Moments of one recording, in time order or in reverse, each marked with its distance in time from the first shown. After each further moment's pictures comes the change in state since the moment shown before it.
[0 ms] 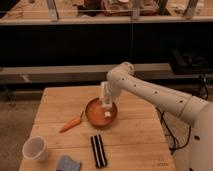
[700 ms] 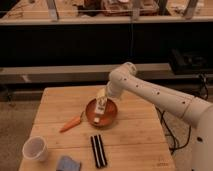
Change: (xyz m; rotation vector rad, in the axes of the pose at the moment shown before) arm 0.004 0.006 -0.004 0.006 0.016 -0.002
